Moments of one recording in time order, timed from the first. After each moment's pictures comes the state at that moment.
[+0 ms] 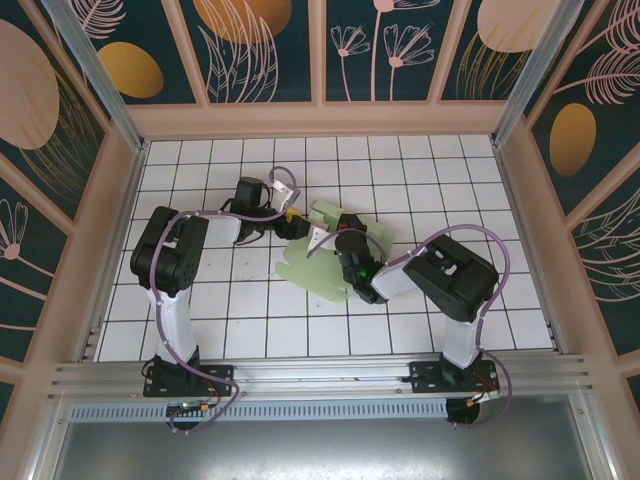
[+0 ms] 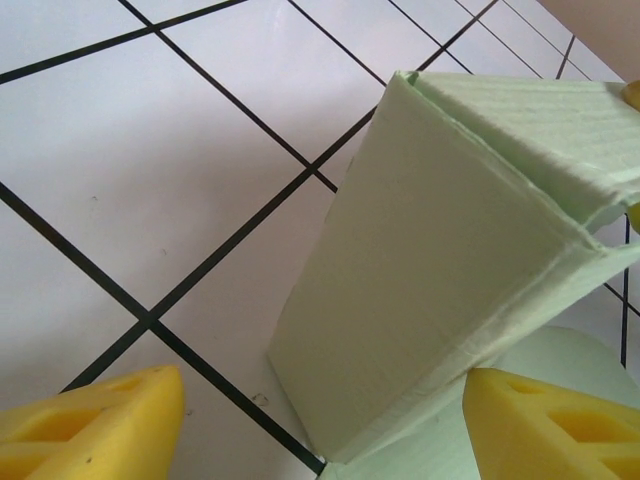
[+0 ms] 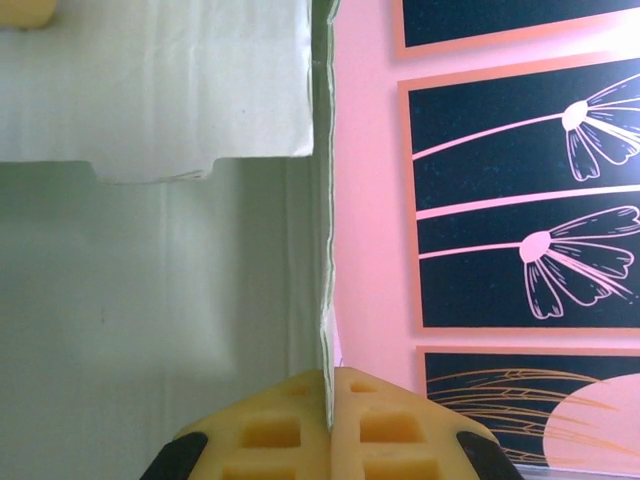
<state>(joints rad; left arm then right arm) -0.33 2.01 1.06 0.23 0.76 0.02 0.85 1.87 0.68 0.94 0.72 -1.24</state>
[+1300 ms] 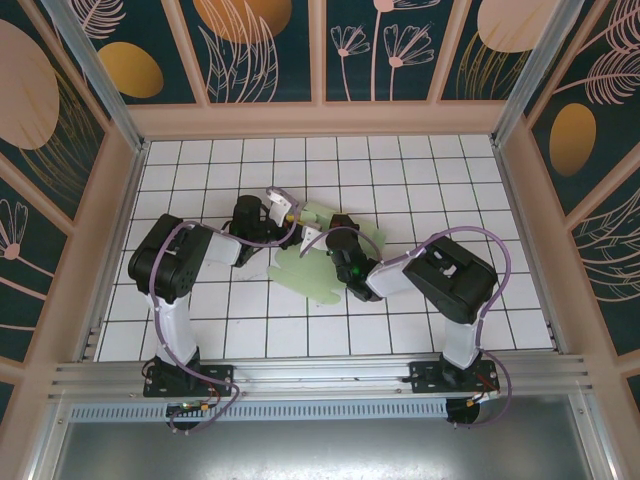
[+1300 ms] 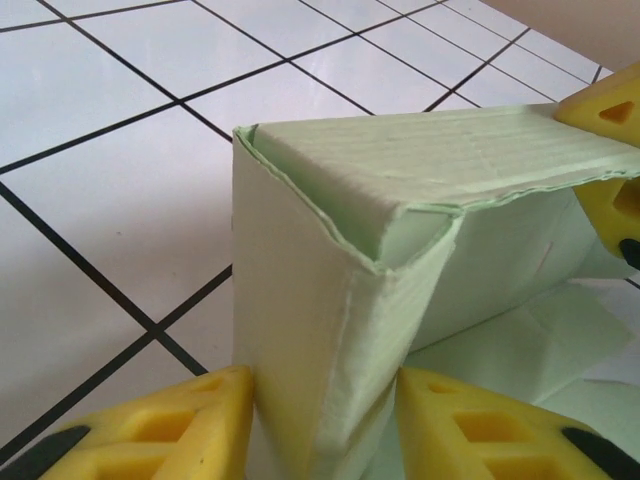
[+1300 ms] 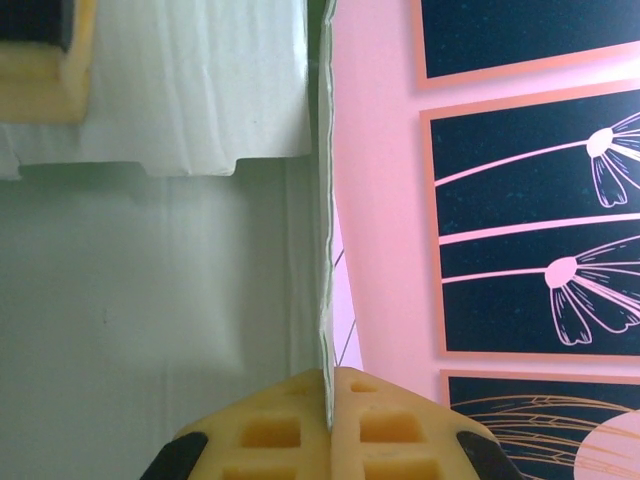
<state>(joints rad) -0.38 1.96 0.82 0.67 0.62 -0.01 0.88 1.86 0.74 0.83 0.71 -1.18</state>
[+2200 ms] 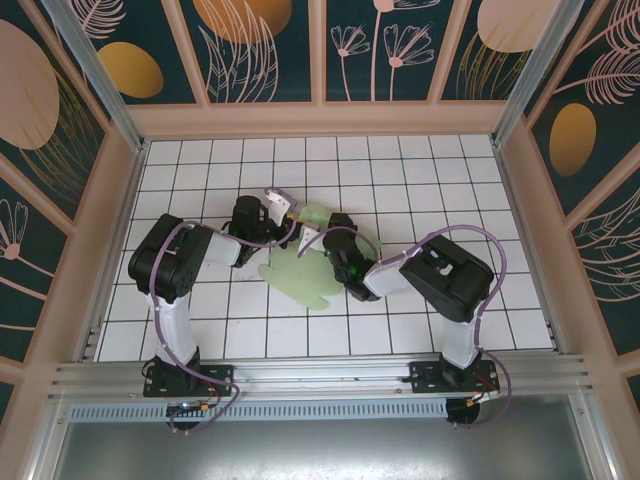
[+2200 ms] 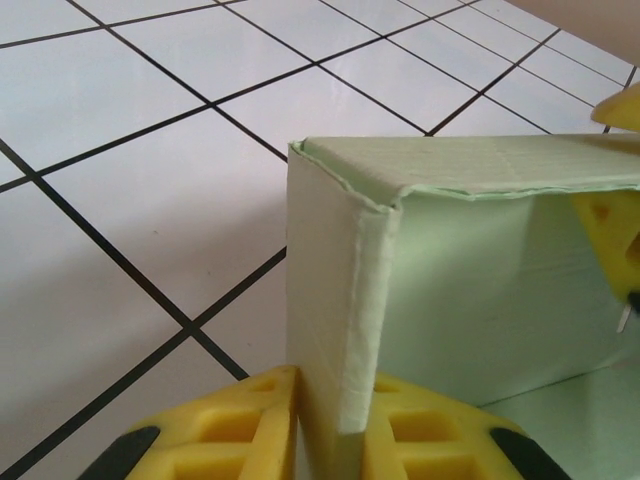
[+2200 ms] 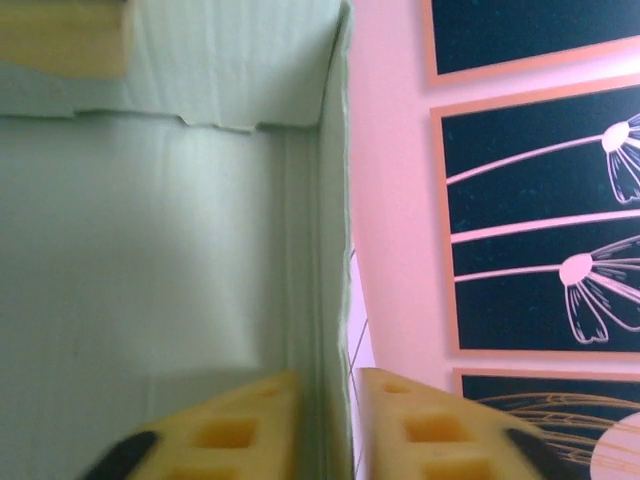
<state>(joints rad) -0.38 1.96 0.81 0.69 0.57 -0.01 0.89 1.88 0.76 0.80 0.71 -1.13</state>
